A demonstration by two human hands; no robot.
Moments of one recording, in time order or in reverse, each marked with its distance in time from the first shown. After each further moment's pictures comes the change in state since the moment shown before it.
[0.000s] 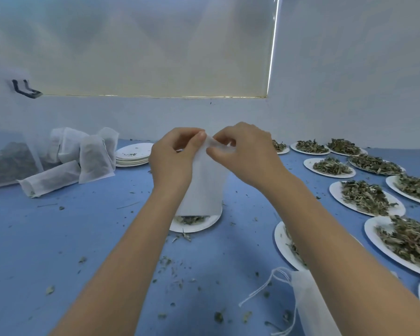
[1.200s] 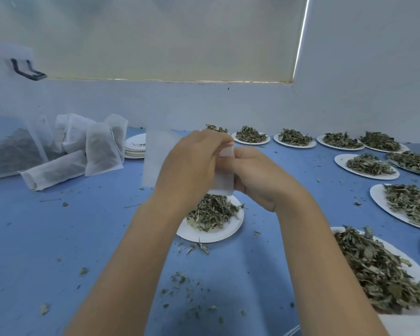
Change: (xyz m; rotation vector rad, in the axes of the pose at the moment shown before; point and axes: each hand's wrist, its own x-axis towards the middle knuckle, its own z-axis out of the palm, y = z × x) left_hand 0.014 -0.021 -0.016 0.642 -0.330 0.392; right_hand 0.010 0.003 0.054 0.965 -0.487 0.330
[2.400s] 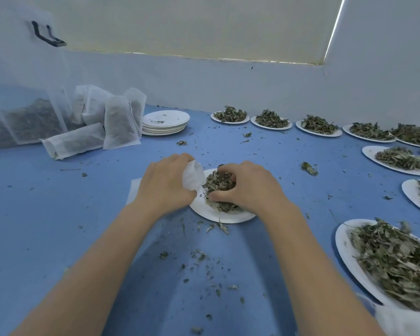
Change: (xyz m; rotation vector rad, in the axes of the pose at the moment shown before) left_hand -0.056 -0.098 0.011 0.286 -0.286 -0.396; right_hand 0.025 0.067 0.033 -1.017 0.119 0.090
